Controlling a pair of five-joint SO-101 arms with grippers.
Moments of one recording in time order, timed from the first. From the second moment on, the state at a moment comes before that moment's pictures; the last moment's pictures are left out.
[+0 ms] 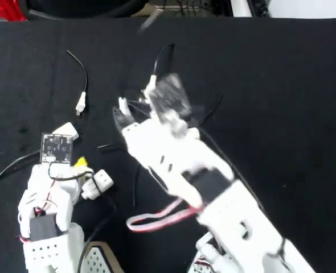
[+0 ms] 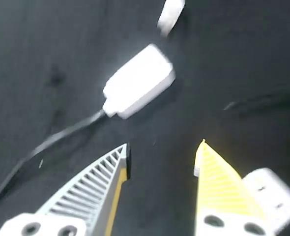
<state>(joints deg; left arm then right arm) -15.1 -102.1 90.9 57.6 -16.6 -38.2 -53.8 53.1 25.9 -7.1</state>
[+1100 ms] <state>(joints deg) 13.4 -104.2 69.9 60.8 -4.6 -43.8 -76.7 63.7 37.3 -10.3</state>
